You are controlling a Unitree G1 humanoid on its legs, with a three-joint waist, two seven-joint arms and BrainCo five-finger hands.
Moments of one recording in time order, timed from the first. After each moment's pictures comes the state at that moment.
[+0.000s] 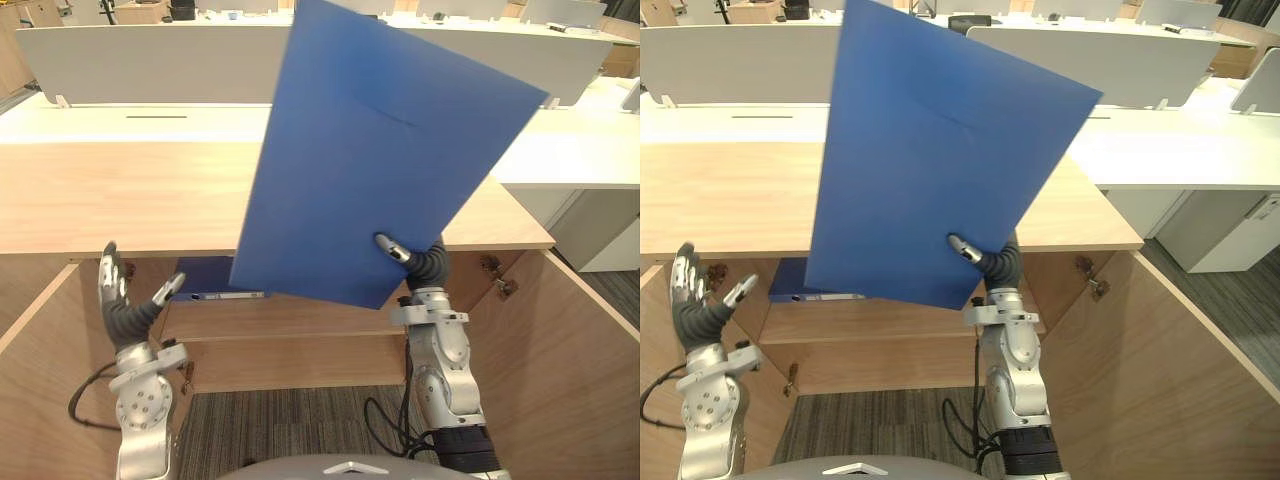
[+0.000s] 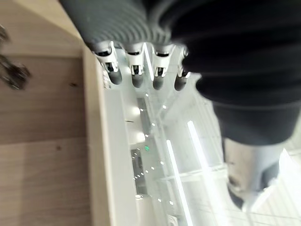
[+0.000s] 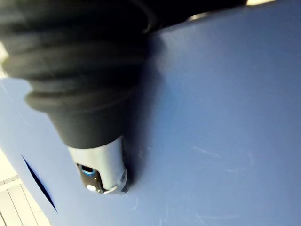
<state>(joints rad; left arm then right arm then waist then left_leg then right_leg) 0.32 0.01 0.21 -0.20 0.08 -0.28 0.31 0.00 -0.04 0.03 -0.18 0.39 -0.27 0.05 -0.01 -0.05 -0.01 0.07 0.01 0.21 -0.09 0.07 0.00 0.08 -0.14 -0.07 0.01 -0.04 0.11</state>
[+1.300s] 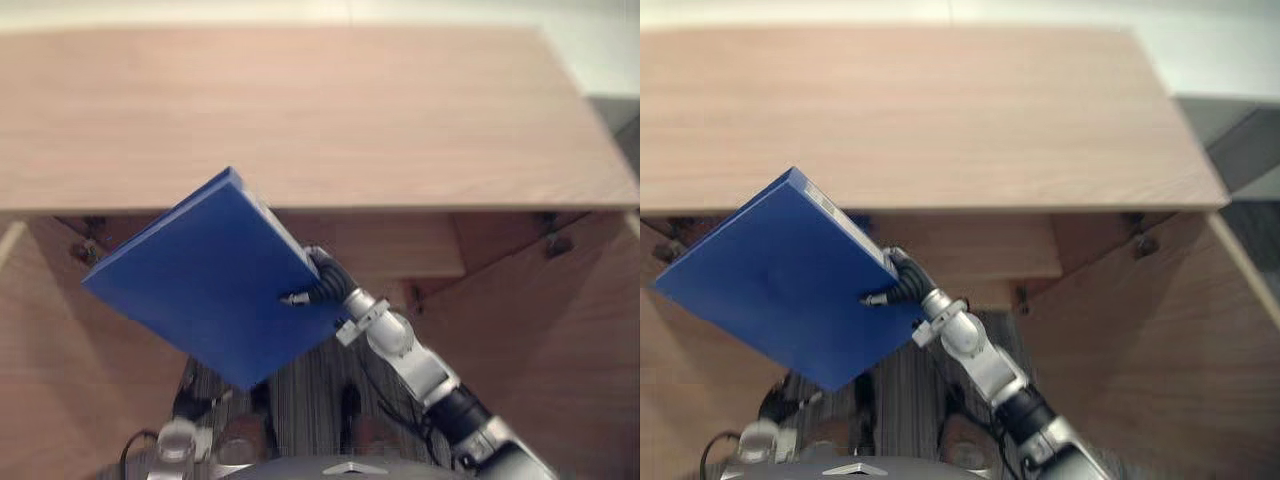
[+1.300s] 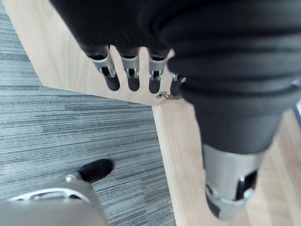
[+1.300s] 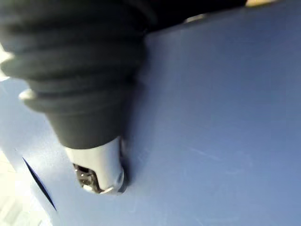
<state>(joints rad) 0.04 0.14 0.07 0.88 0.12 -0.16 0.15 -0.30 -0.30 0.53 0.08 -0.13 -0.25 0.04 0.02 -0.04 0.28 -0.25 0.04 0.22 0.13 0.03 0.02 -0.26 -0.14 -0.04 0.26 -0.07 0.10</state>
